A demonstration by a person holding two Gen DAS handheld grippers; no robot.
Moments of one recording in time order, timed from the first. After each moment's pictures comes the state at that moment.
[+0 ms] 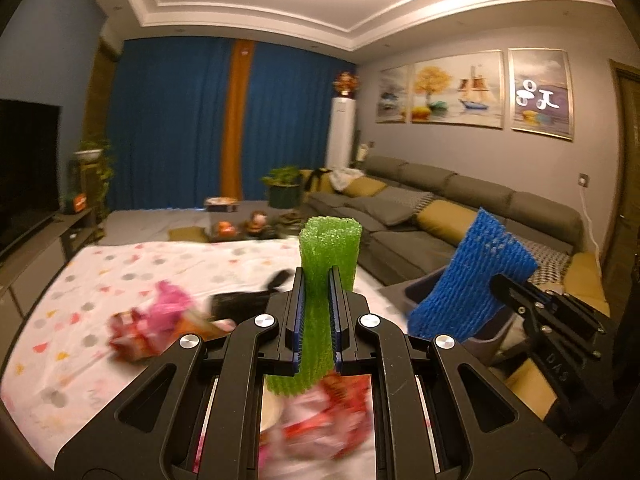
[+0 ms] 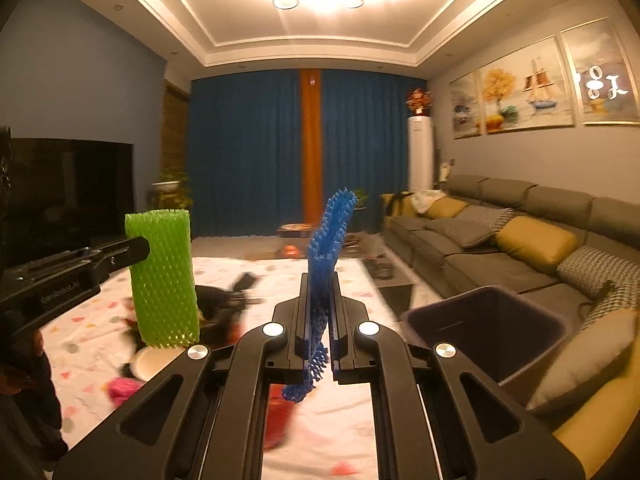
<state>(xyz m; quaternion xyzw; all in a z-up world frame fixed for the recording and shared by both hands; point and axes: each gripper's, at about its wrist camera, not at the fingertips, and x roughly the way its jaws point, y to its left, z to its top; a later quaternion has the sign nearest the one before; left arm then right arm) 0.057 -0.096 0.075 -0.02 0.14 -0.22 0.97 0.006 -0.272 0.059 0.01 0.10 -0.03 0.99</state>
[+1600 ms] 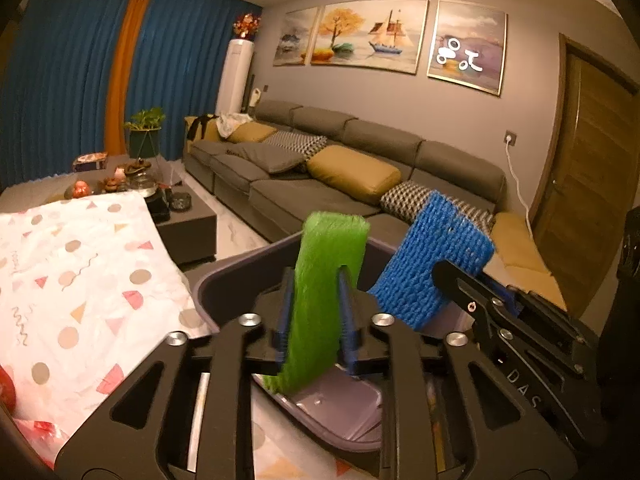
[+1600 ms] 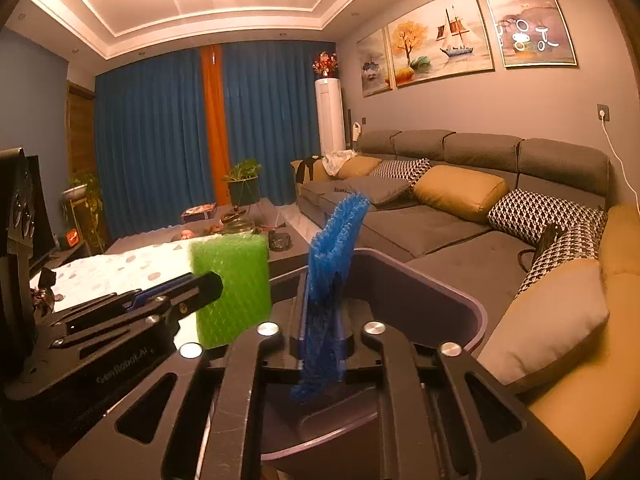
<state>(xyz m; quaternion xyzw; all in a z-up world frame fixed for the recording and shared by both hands) 0.177 -0.361 -0.015 -0.01 0.23 -0.40 0.89 0.067 -0.446 -0.002 0.07 0.15 -0.16 0.97</state>
